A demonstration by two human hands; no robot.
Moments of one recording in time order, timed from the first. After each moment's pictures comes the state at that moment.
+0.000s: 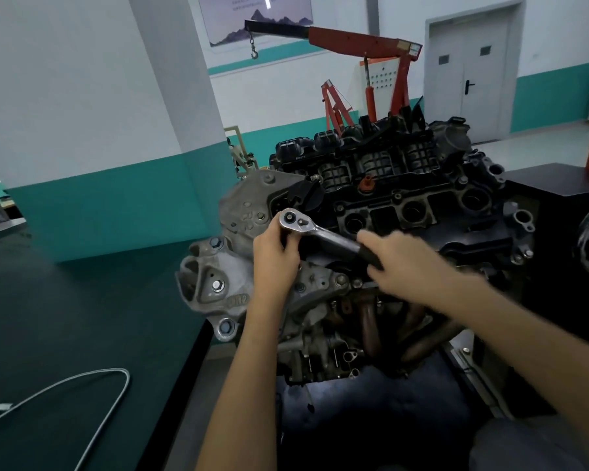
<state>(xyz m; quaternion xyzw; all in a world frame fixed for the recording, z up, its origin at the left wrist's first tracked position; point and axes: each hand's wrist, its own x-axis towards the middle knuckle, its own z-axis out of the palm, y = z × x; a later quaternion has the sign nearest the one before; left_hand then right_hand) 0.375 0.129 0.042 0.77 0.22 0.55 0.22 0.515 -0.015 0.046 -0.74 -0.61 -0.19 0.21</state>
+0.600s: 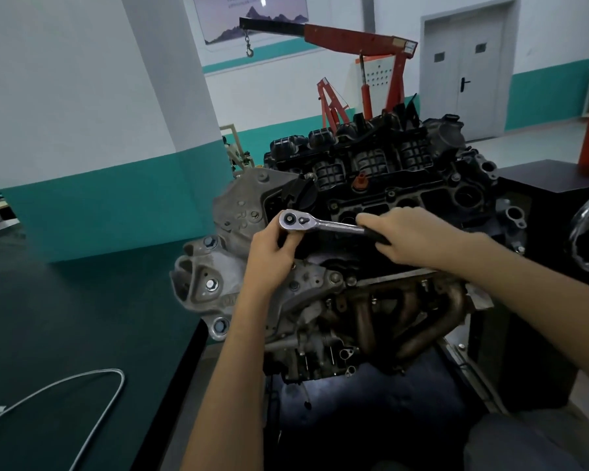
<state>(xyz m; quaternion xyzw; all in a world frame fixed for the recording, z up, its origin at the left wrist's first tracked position) 0.370 0.133 0.044 0.82 0.17 0.47 0.29 0.547 -0.014 0.077 -0.72 -0.66 -0.21 0.09</state>
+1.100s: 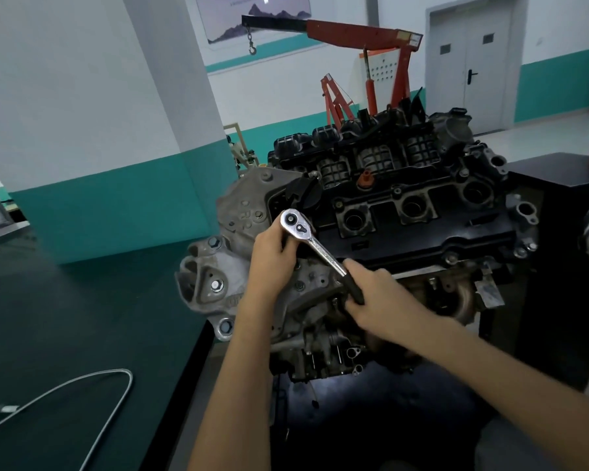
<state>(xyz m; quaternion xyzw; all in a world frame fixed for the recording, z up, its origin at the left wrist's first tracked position) 0.368 0.132 0.047 0.84 0.21 0.46 0.22 0.479 -0.010 0.004 -0.71 -0.60 0.00 0.36</state>
